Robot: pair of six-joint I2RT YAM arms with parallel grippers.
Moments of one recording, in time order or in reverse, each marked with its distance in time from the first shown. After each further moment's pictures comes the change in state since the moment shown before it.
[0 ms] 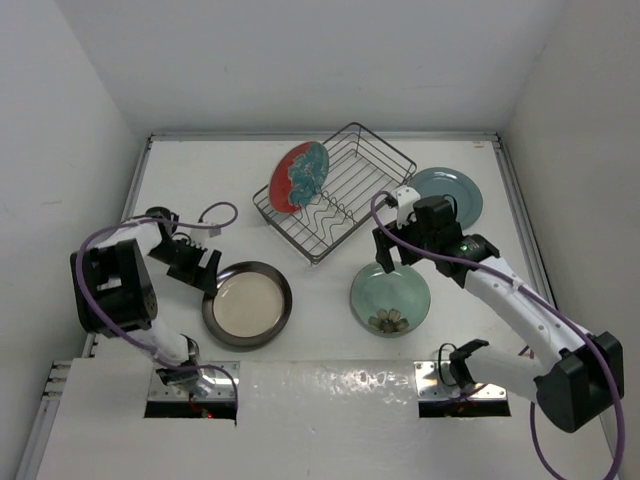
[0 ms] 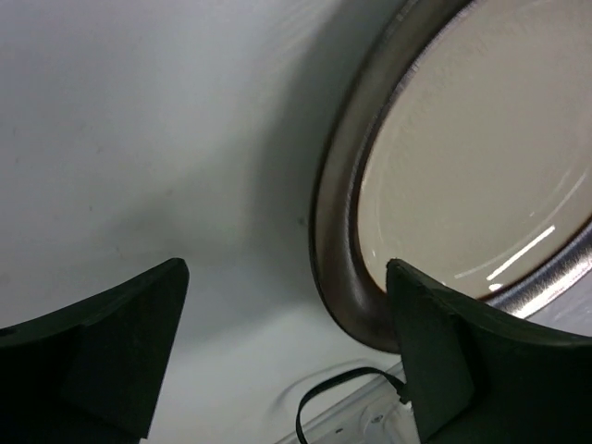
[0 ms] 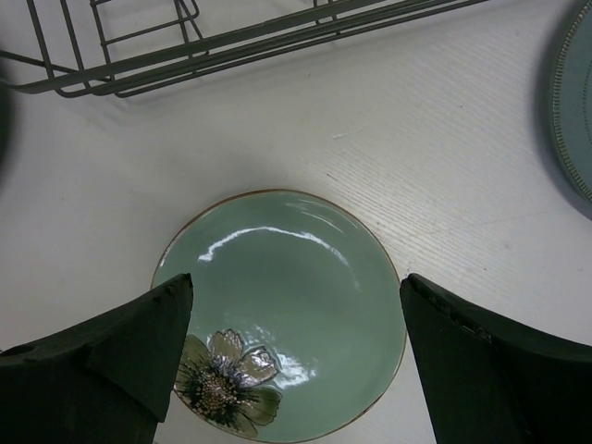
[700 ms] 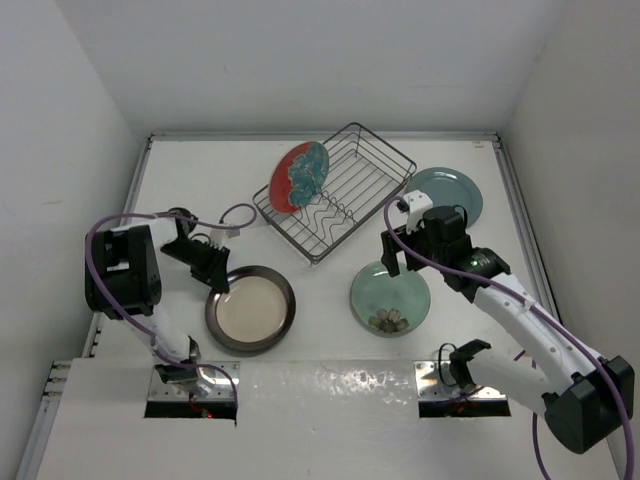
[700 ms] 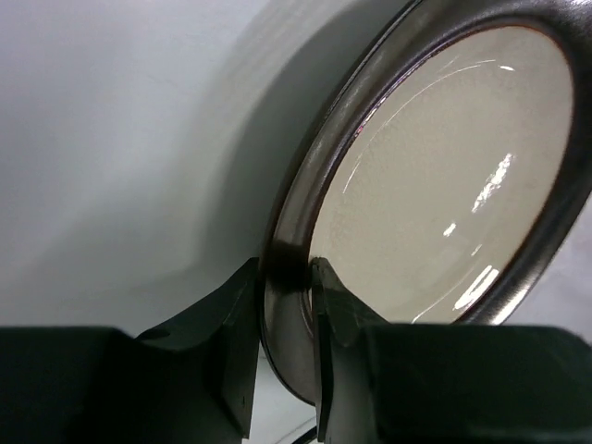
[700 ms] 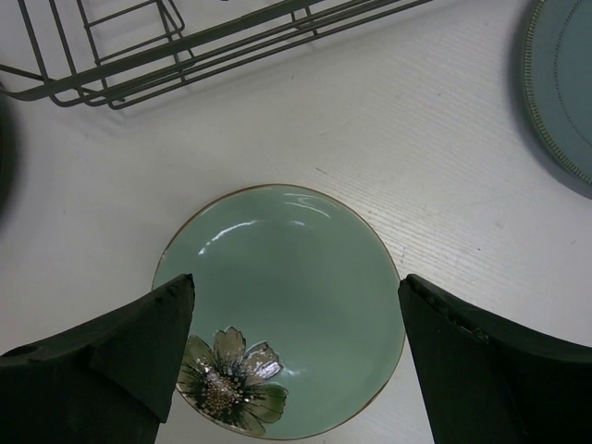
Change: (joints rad) left arm -0.128 0.144 0.024 0.066 0.114 0.008; right arm 0.000 -0.132 -0.079 0.017 0.041 0.056
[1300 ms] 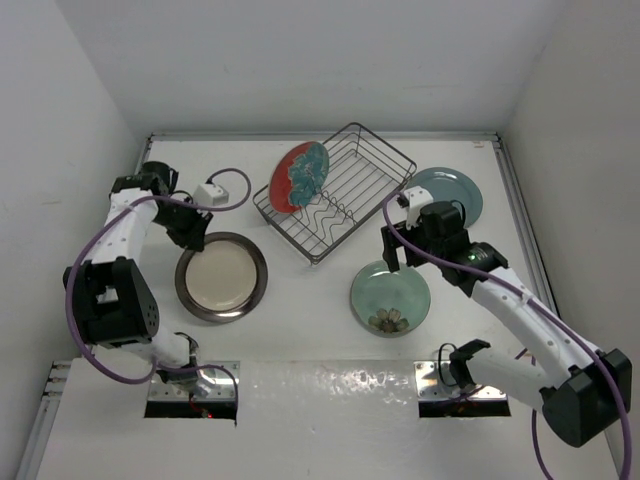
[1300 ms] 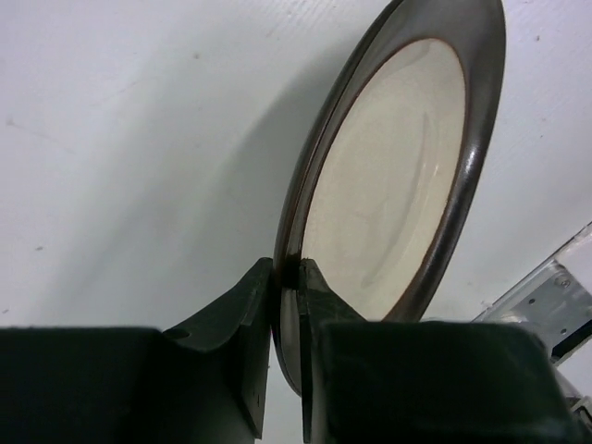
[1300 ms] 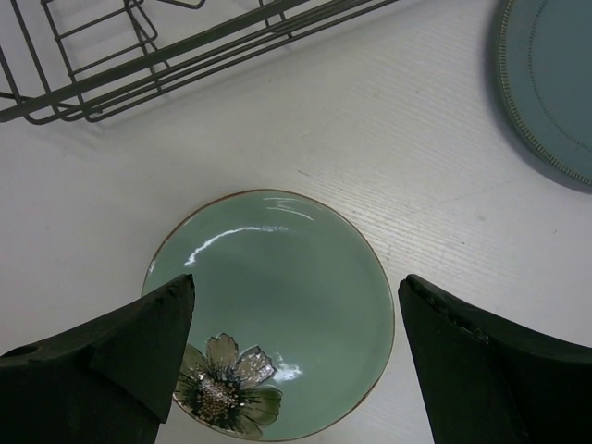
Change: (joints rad) left arm 0.006 -0.182 0.328 -0.288 -0.121 0.184; right arm 0.000 0.032 0.035 -0.027 0.047 0.016
